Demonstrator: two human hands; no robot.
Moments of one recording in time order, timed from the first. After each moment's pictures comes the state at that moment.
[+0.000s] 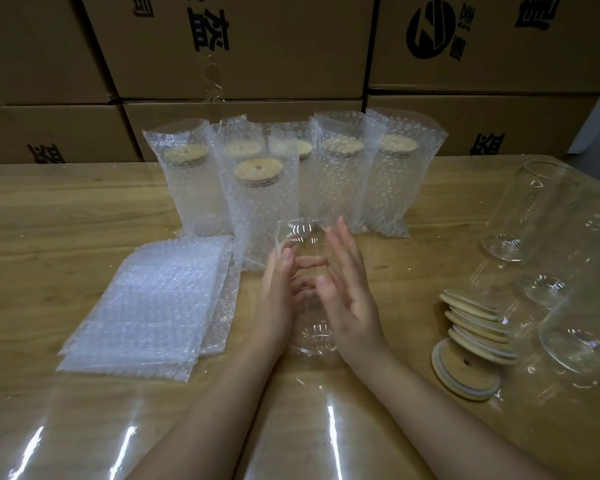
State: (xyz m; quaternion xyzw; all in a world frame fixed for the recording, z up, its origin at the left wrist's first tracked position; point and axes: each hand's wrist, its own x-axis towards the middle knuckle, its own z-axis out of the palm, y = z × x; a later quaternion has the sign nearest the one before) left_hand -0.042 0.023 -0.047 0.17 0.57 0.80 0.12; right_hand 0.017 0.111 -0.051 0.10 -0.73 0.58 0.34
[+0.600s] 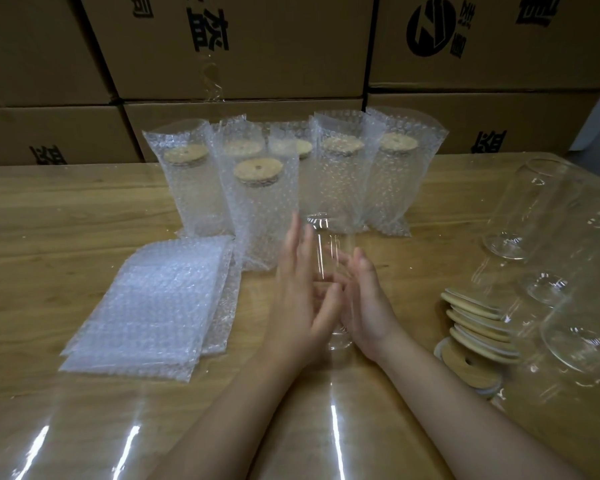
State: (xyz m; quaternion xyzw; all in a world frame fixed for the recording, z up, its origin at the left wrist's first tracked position) left_hand -0.022 0.028 -0.049 0.39 0.73 0.52 -0.21; right_hand 0.000 0.135 -0.055 -0.06 -0.53 0.84 0.07
